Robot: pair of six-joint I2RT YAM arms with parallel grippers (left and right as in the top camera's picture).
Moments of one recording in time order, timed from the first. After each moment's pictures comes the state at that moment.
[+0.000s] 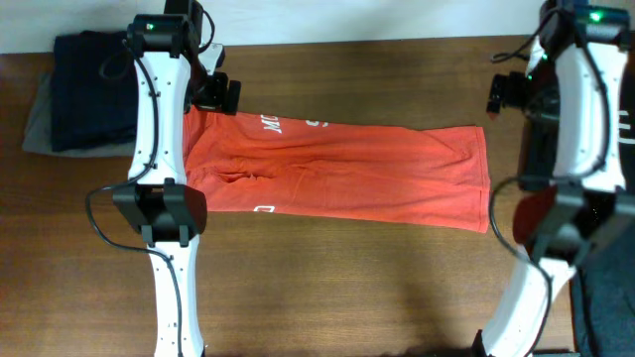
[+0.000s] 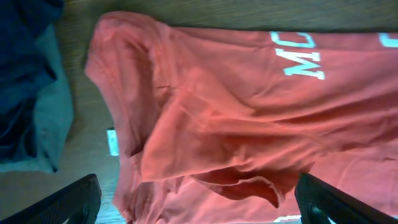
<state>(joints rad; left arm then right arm) -0.06 2.57 2.86 -1.68 0.00 0.09 -0.21 2.21 2.42 -1.69 0.06 0.13</state>
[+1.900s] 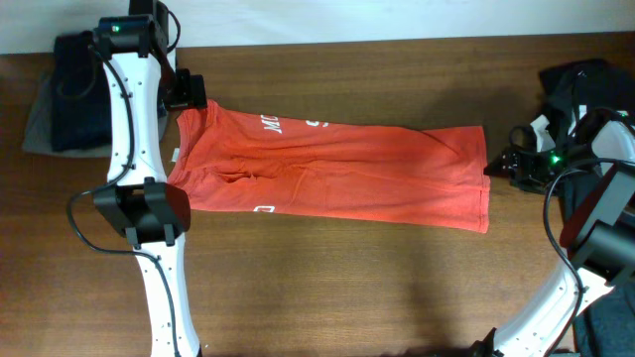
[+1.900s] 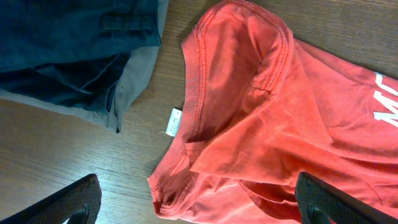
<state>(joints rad) 0.04 2.57 2.86 -1.69 -0.10 -0.12 -0.54 2.24 1.67 -1.15 -0.59 -0.48</state>
